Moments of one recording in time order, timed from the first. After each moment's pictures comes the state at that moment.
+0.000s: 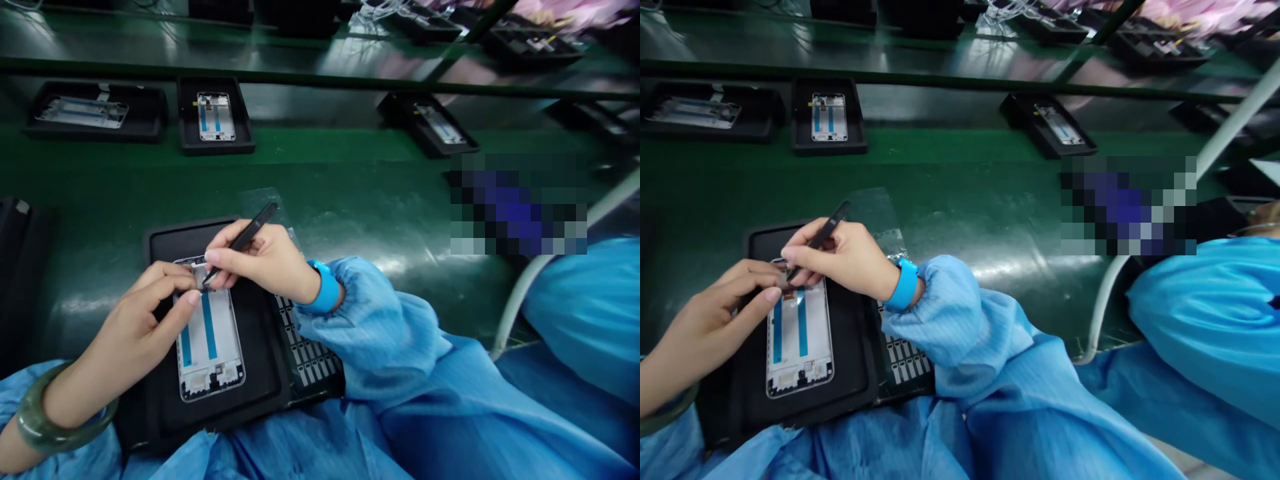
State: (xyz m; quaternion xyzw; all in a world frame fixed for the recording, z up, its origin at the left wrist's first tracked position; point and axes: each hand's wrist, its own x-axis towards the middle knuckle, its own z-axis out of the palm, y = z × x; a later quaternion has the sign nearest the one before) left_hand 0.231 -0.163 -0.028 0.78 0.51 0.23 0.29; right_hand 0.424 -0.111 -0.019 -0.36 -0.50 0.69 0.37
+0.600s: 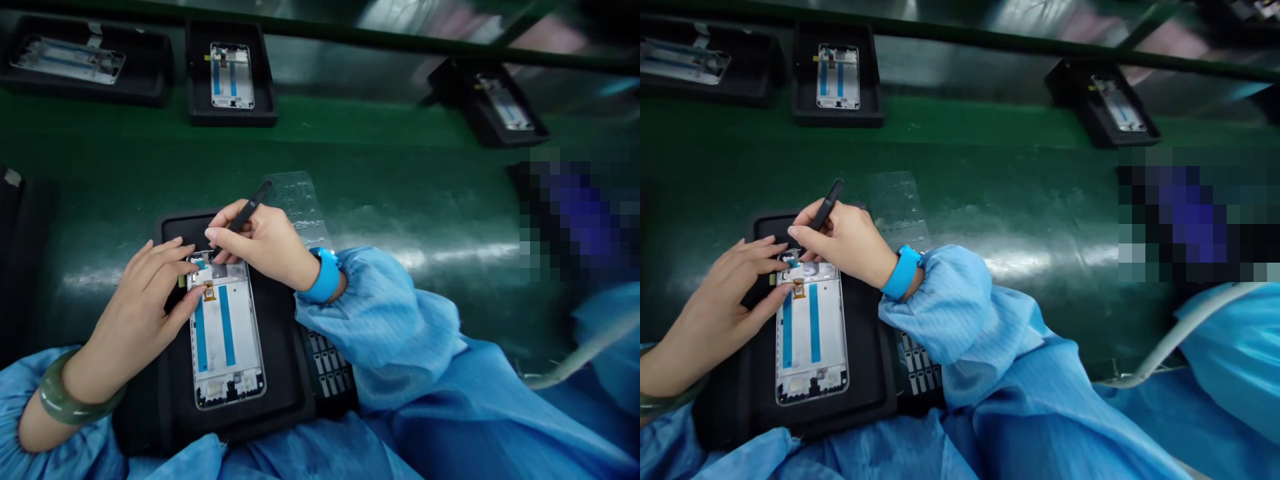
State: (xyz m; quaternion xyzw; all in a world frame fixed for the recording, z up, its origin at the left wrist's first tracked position) left_hand 0.207 -0.151 -0.062 0.85 0.48 0.18 0.13; right_hand 0.400 -0.082 -0.053 -0.43 -0.57 0.61 0.34
